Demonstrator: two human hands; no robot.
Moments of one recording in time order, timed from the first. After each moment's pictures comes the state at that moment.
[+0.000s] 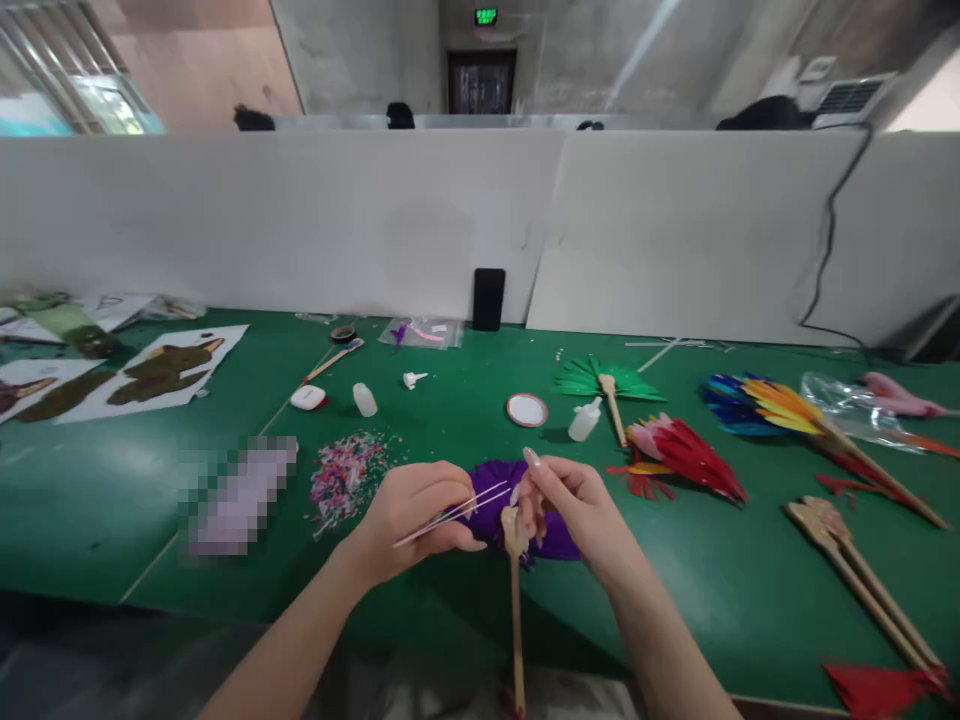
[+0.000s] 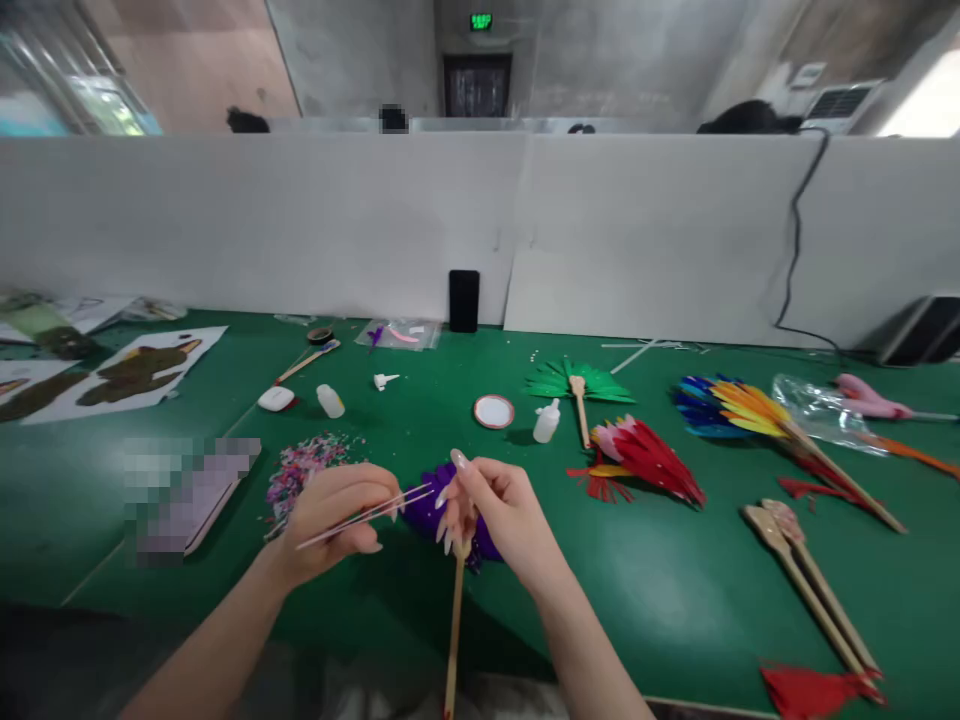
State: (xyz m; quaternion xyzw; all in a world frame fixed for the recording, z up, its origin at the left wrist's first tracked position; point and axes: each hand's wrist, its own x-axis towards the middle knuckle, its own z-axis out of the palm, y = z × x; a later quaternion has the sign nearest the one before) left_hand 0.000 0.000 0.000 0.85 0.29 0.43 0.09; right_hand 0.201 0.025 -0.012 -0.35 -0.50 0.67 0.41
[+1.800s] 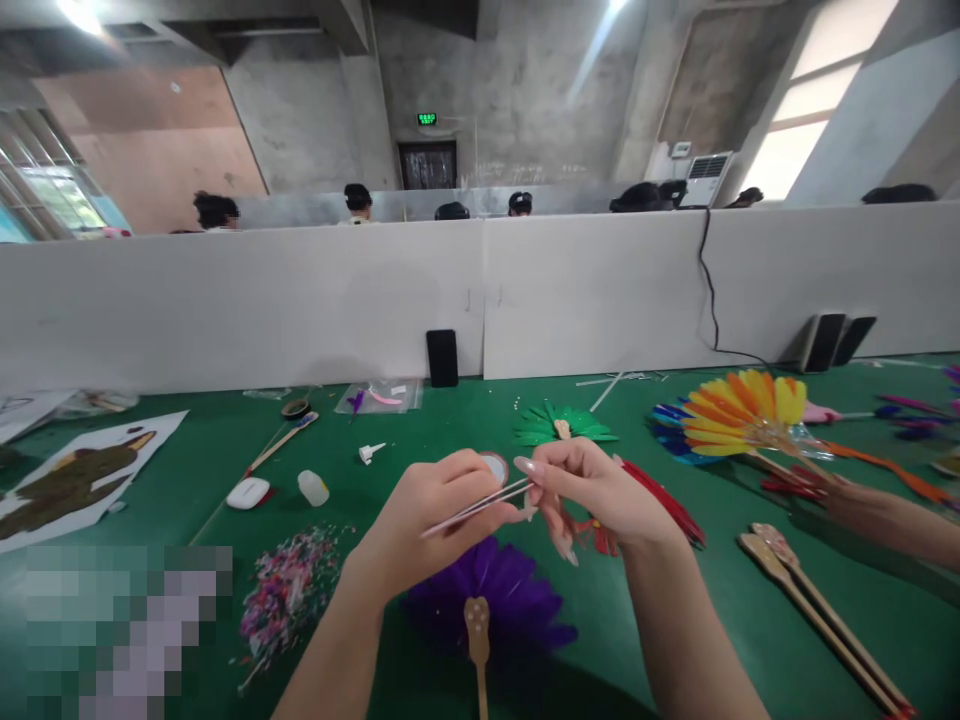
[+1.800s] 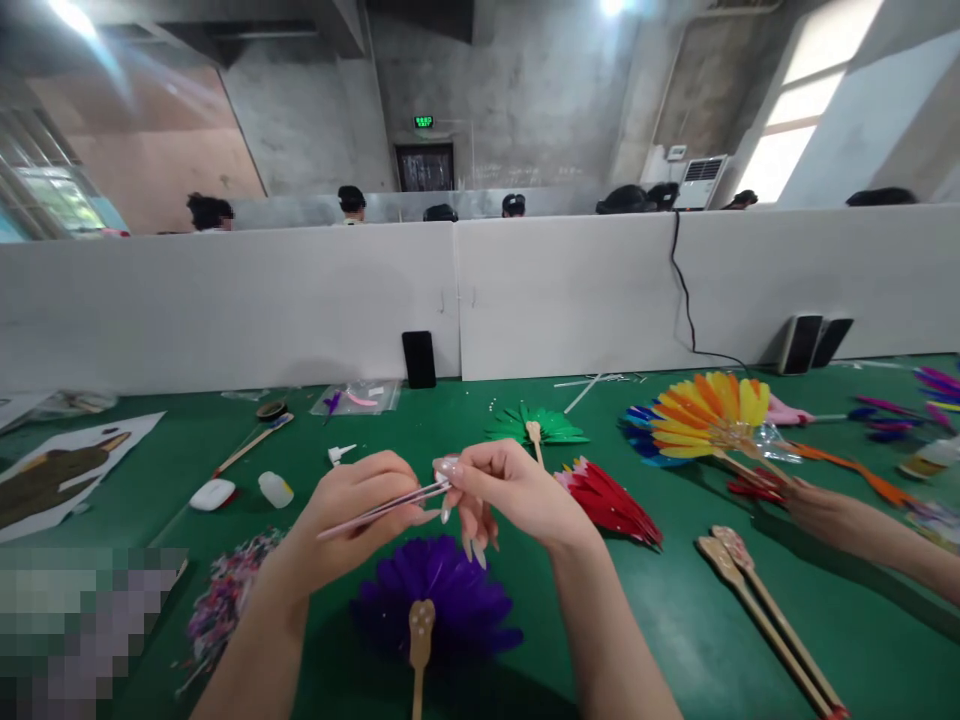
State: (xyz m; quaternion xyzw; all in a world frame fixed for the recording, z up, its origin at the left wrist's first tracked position) left_hand 0.066 0.070 0.070 0.89 0.25 0.38 0.11; right_hand 0.270 0.090 0.062 -0.27 -0.60 0.67 0.34
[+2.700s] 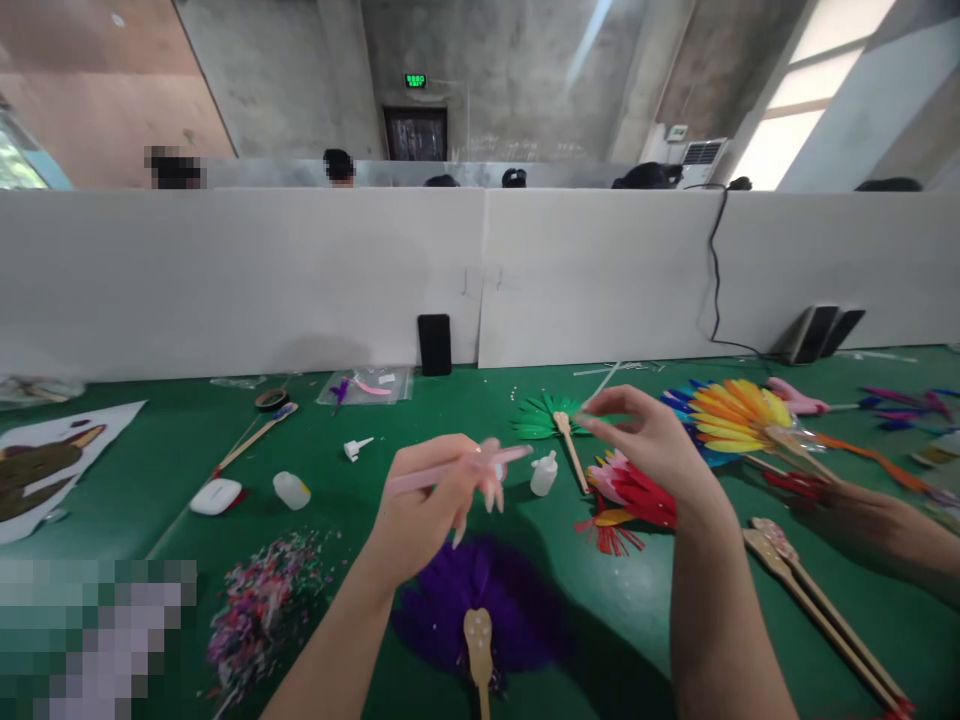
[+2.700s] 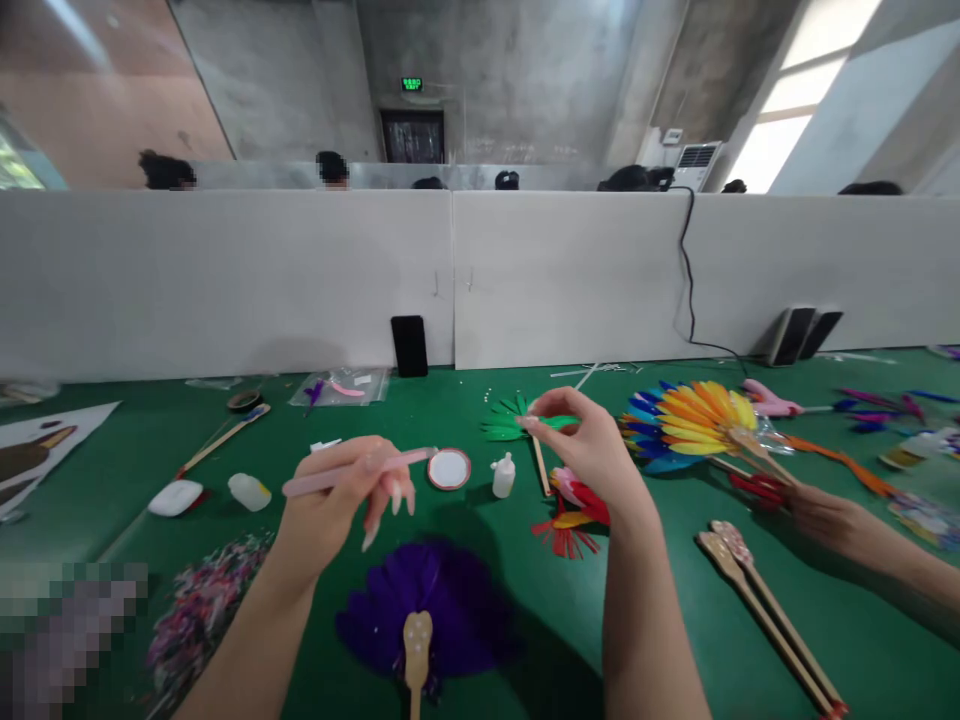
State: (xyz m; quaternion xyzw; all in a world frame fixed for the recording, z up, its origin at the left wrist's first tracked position) left_hand 0.071 0.092 0.057 0.67 0.32 0.53 0.41; right_hand 0.327 0.143 0.033 -0.53 -0.65 0.26 0.47
